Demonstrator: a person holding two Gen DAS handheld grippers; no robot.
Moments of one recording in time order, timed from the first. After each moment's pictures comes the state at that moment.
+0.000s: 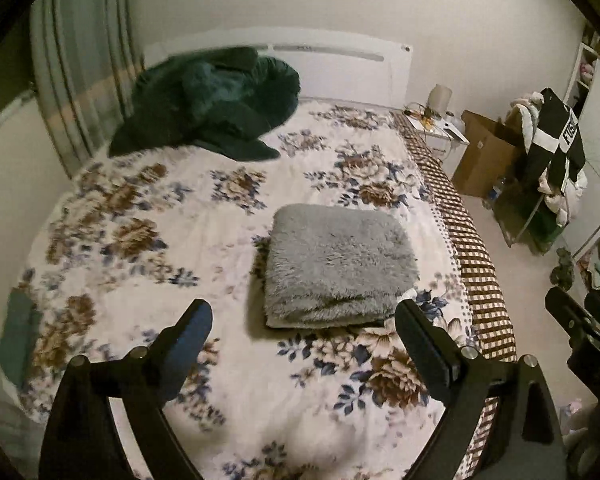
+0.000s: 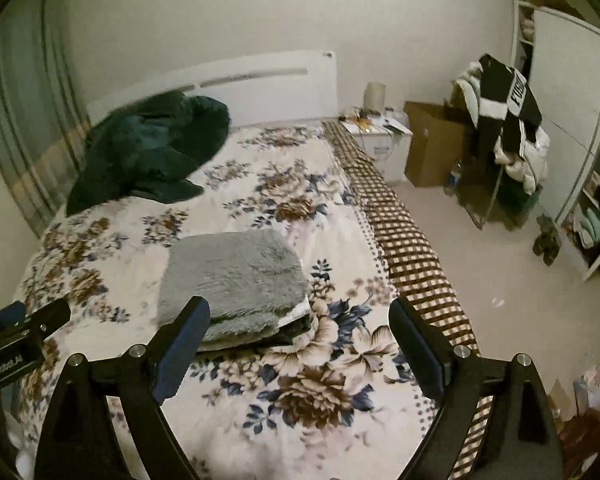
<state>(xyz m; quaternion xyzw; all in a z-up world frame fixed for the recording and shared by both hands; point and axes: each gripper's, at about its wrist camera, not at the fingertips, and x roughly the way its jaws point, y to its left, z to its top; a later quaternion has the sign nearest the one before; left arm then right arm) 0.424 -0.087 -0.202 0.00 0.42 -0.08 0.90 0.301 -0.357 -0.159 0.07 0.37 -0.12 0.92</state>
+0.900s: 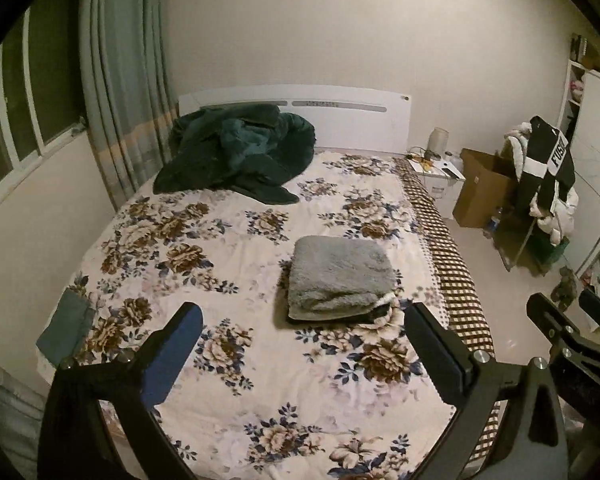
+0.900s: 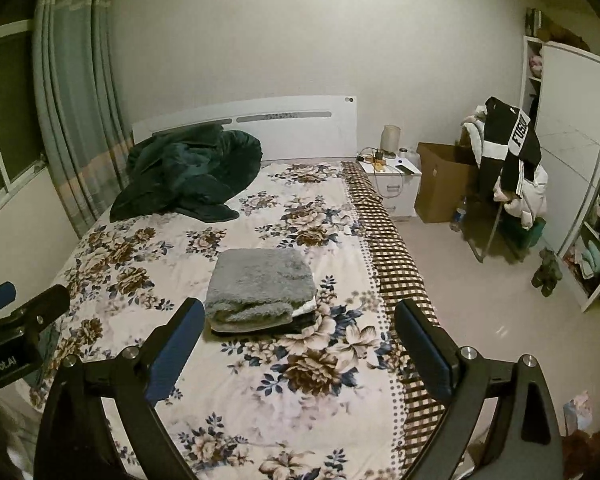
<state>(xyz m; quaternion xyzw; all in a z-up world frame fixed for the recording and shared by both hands) 0.259 -0.069 -0.083 0.00 0.35 -0.05 0.94 0.095 -0.318 0.009 0.04 0.32 -0.08 0.94</state>
